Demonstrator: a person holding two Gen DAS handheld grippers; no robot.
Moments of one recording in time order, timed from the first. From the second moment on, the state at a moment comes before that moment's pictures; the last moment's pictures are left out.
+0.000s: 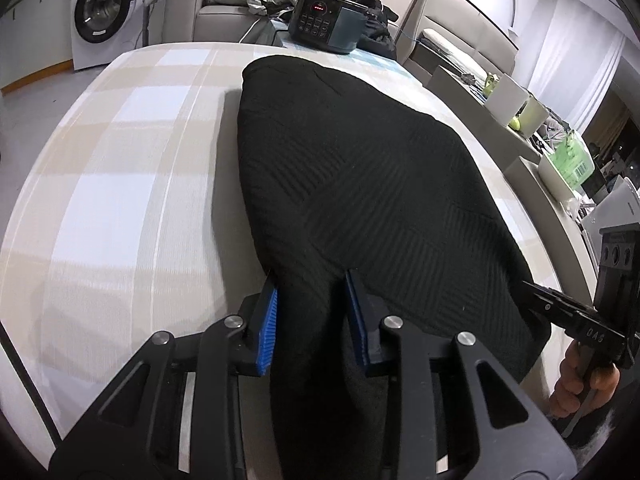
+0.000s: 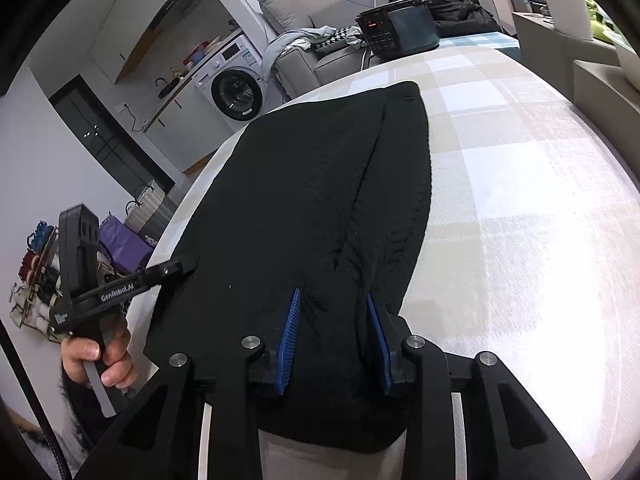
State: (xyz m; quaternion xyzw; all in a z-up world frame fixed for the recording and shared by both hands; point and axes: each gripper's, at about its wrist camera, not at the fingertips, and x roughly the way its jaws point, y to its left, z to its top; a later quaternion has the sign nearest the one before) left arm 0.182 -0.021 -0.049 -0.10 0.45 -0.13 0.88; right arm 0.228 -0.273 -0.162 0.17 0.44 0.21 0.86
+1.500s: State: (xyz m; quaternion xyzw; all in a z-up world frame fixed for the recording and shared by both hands) left arm 0.064 -0.039 -0.009 0.00 0.21 -0.05 0.98; right arm 0.135 -0.283 -0.110 0.04 0.21 0.18 0.96
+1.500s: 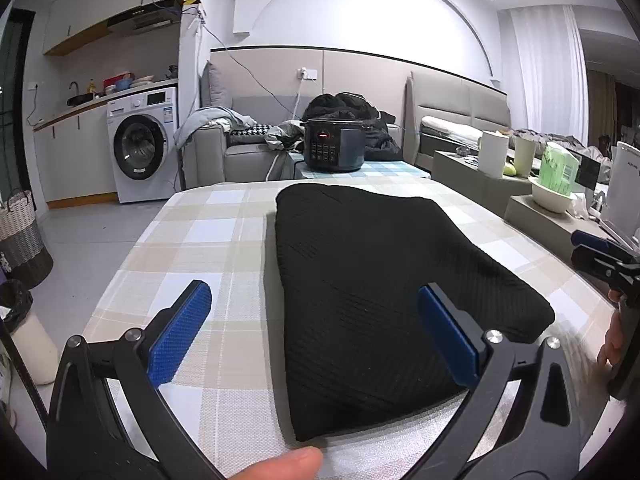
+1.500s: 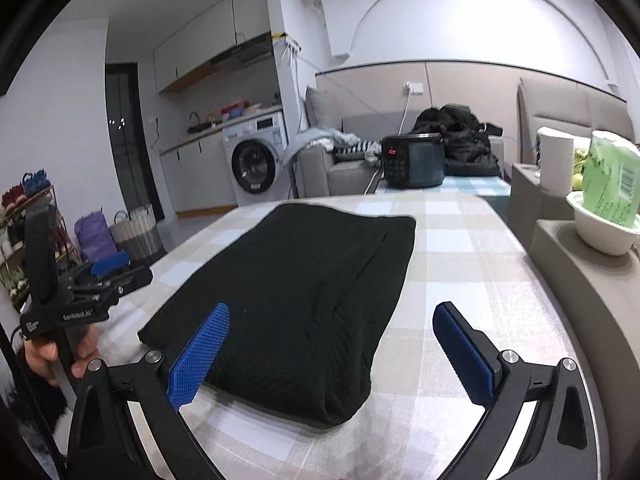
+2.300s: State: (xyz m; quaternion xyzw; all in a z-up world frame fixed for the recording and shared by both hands) left arm 0.063 -0.037 -0.009 0.00 0.21 -0.06 0.98; right arm 0.133 -0.282 -0.111 0.03 0.21 0.19 0.96
